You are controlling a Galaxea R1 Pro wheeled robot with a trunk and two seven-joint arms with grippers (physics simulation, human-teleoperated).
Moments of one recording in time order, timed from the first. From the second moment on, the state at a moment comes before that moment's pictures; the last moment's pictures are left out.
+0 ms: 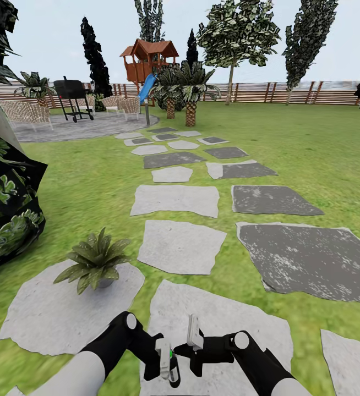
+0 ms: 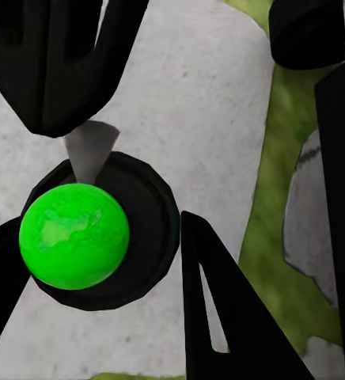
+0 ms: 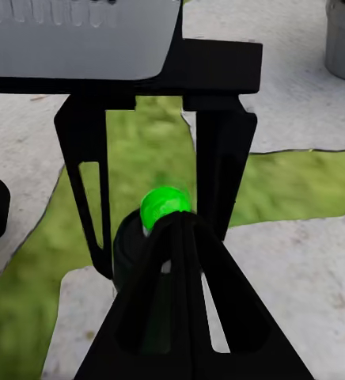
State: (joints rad) left arm -0.63 -0.13 -0.11 -0.49 -0.95 -0.11 -1.15; right arm -0.51 0.05 0.26 -0.58 0.41 -0.34 0.94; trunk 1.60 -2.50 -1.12
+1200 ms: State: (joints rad) left arm -0.61 0.14 0.04 -0.30 -0.77 -0.11 -0.71; right arm -0.51 -0.05 0.26 -0.24 0.40 -0.35 0.50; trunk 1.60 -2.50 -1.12
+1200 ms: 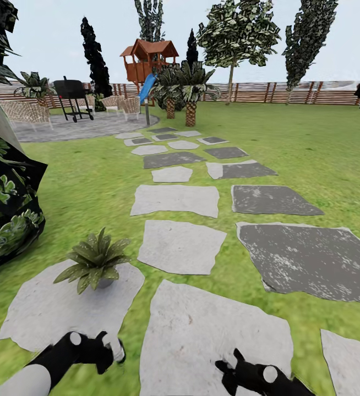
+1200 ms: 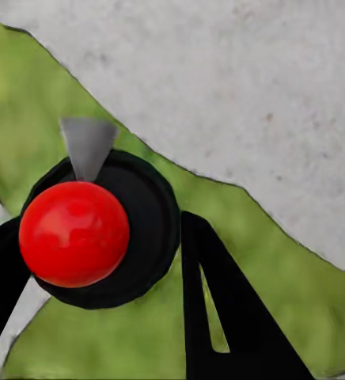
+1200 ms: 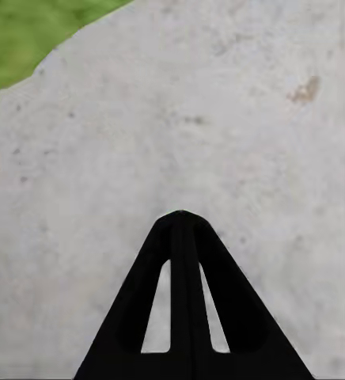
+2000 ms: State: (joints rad) left arm -0.41 0.10 0.06 -0.09 -0.04 -0.36 0.01; right arm -0.46 -0.08 0.25 -0.03 -0.20 -0.47 -0.11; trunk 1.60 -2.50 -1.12
